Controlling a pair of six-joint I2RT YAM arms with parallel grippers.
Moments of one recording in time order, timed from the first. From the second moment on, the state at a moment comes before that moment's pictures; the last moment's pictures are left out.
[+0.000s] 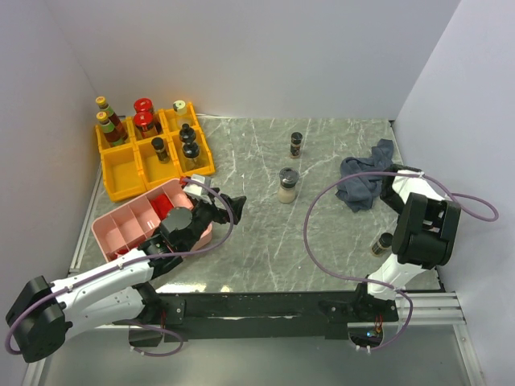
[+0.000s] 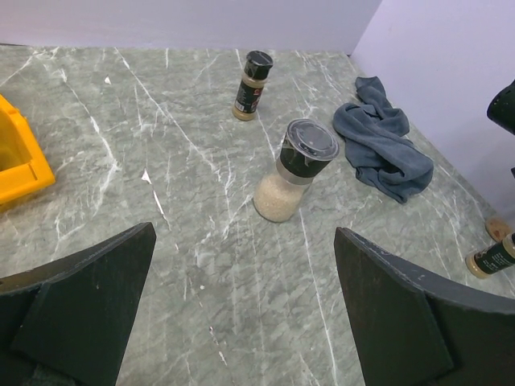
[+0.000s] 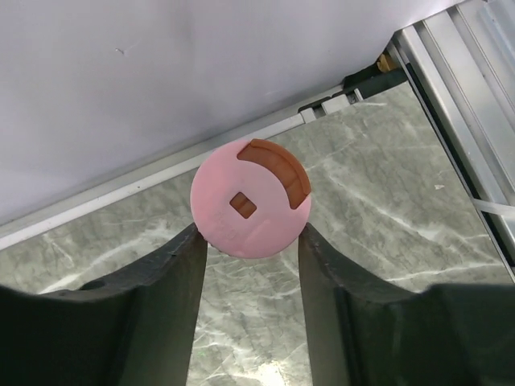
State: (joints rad) left arm -0.85 0.93 0.46 0.47 -0.33 -0.33; right arm -0.29 1.67 1.07 -1.17 1.01 1.83
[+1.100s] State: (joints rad) left arm -0.86 0.81 0.46 0.37 -0.42 -0.37; right arm 0.24 1.56 1.25 -0.85 1.12 1.19
